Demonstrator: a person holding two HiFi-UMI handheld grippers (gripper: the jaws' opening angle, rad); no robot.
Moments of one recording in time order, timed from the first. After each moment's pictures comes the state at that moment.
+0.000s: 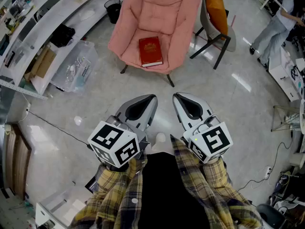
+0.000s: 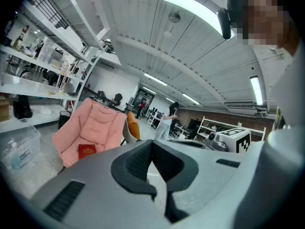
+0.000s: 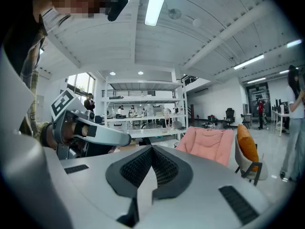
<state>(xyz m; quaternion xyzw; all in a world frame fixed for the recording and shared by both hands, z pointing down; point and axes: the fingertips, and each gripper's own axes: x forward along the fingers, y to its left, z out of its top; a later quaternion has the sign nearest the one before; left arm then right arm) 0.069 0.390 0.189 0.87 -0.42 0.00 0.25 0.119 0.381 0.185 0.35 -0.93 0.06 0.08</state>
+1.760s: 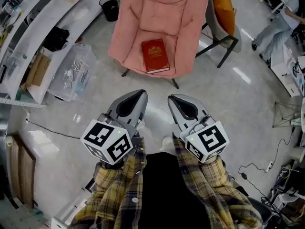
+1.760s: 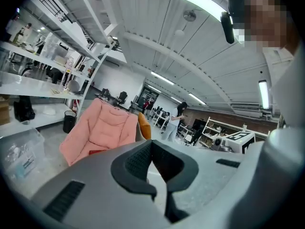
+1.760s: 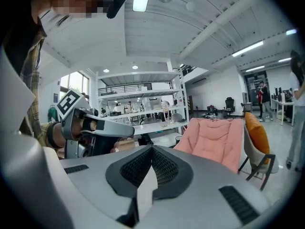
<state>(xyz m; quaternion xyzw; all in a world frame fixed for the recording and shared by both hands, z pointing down) -0.035 0.261 0.213 0.86 -0.43 0.01 0.27 0.031 0.270 0.222 0.35 -0.92 0.11 0.10</state>
